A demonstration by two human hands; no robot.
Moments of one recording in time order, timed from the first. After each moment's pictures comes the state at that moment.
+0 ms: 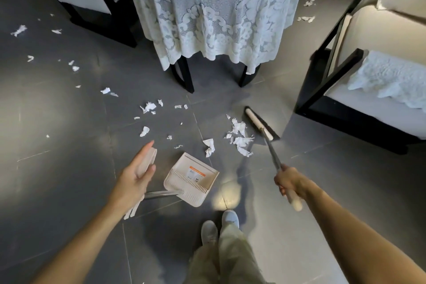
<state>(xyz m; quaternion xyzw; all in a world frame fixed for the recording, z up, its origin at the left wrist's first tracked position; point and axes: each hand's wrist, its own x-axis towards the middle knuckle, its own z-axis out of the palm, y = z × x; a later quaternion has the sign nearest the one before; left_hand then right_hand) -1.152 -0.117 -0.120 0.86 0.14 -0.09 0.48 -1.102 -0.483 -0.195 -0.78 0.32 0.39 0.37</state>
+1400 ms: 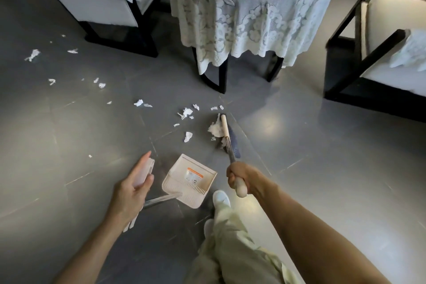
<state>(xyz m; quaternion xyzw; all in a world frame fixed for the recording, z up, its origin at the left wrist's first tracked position) -1.170 0.233 -0.088 0.88 0.10 -0.08 0.45 -1.124 -0.026 -0.155 -0.62 0.40 0.41 0.53</state>
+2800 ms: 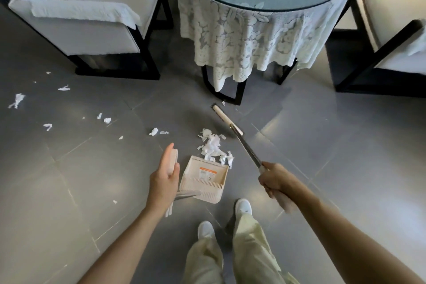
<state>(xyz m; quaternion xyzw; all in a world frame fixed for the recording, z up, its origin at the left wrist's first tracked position) -0.955 0.409 -0.131 0.90 0.05 -0.13 0.42 -1.001 0.140 -0.117 -0.76 0.34 0.38 0.40</state>
